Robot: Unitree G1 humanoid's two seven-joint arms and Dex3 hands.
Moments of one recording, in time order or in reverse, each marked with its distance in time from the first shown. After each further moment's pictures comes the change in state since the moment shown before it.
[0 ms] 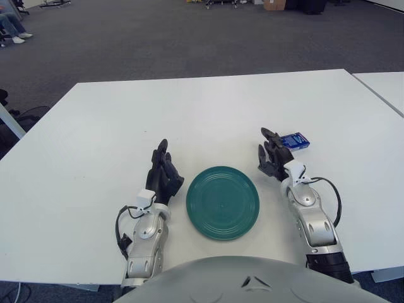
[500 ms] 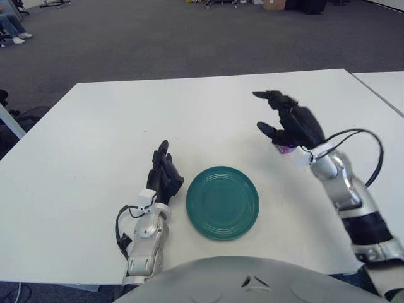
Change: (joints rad) left arm -0.015 0.001 0.009 0.034 0.001 -0.001 0.004; right arm -0.315 -0.350 -0.003 0.119 -0.392 -0.412 -0.081
